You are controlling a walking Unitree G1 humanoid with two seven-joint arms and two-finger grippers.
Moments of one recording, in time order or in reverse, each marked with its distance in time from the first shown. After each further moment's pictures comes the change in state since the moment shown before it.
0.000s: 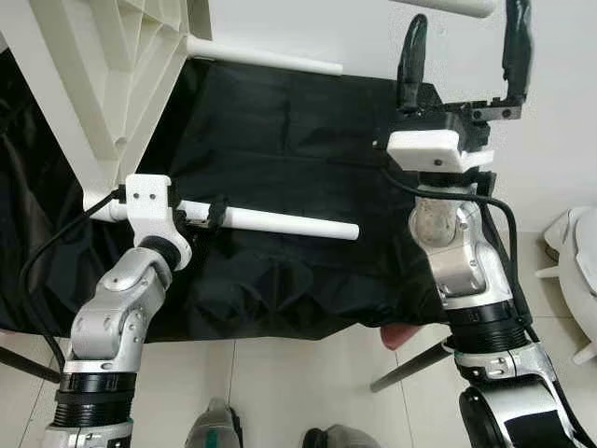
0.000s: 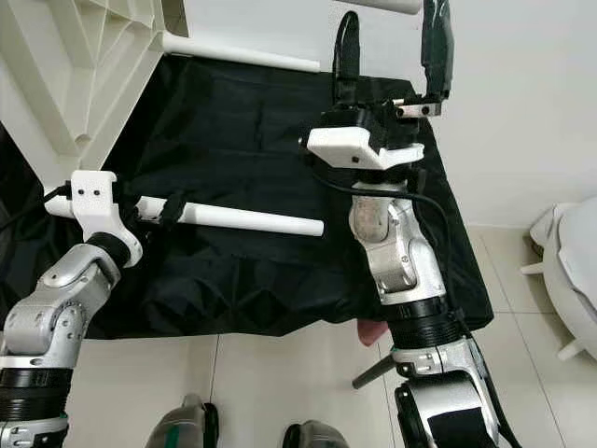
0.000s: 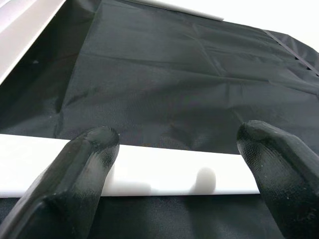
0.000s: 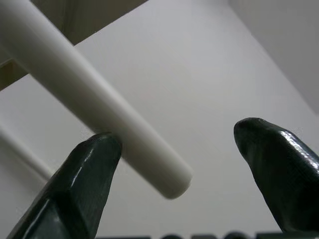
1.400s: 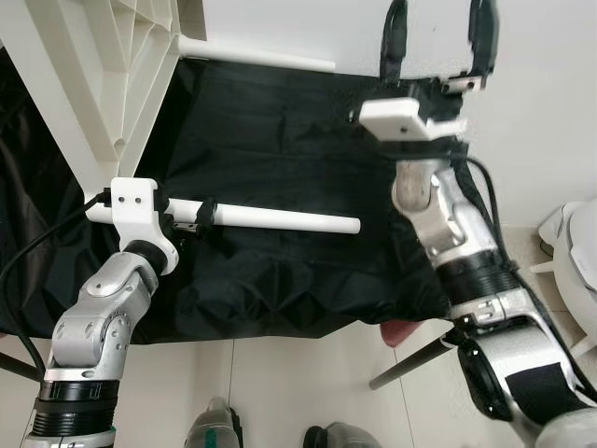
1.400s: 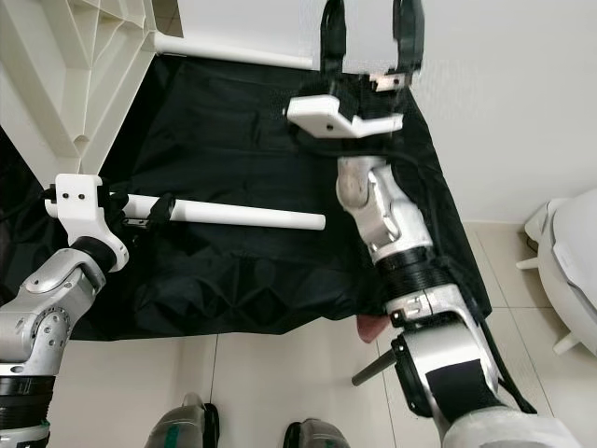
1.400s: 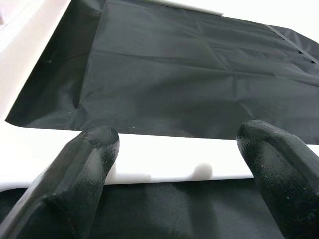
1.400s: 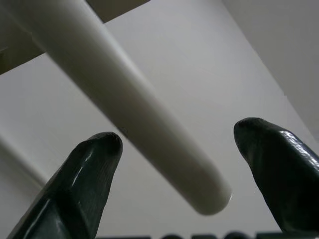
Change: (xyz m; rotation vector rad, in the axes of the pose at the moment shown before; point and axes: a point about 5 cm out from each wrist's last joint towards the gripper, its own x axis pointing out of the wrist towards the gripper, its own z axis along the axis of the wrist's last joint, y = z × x) left arm -0.009 0.011 0.001 0.022 0.008 0.007; right arm 0.030 0.035 -0.024 -0.039 -0.009 -0.008
